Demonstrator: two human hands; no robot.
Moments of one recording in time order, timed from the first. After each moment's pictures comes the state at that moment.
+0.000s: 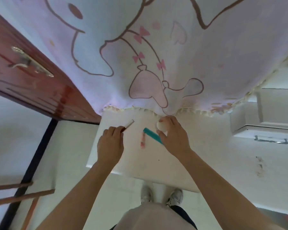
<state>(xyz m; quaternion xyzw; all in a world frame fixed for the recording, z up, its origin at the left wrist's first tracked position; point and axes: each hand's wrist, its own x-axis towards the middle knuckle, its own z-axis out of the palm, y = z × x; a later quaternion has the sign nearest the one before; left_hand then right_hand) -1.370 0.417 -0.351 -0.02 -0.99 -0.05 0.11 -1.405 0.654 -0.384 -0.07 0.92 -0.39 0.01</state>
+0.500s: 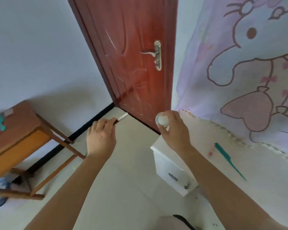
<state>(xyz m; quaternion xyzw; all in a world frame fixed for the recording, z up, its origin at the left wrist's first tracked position) -1.137 0.170 -0.252 0.20 -0.93 0.01 0.30 -1.298 0.373 -0.289 -0.31 0.85 -0.42 -0.06</state>
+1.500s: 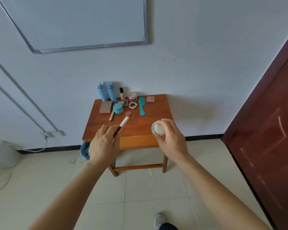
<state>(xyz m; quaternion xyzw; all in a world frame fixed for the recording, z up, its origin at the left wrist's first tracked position) -0.739 -0.338 -0.246 0.58 -0.76 -0.02 0.27 -0.980 -0.312 -0.280 -0.67 0.63 -0.39 0.04</state>
